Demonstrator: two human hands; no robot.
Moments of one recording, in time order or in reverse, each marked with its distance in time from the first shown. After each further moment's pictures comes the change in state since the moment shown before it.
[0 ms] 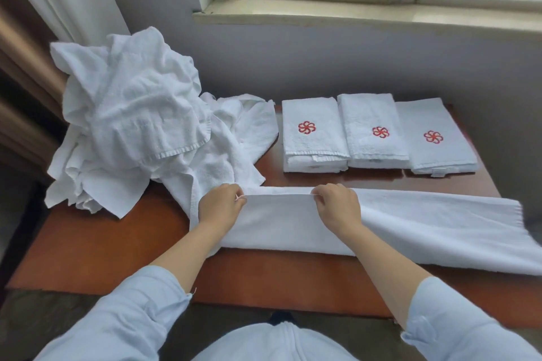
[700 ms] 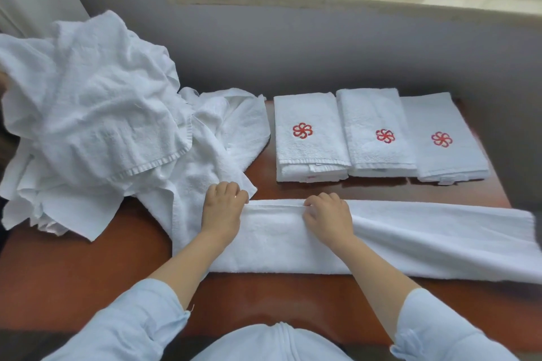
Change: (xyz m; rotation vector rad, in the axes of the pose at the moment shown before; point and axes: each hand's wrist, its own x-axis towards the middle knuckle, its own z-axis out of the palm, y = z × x) left_hand 0.049 0.009 0.034 0.343 -0.025 0.278; right_hand 0.037 0.013 0.040 -0.026 -0.185 0.044
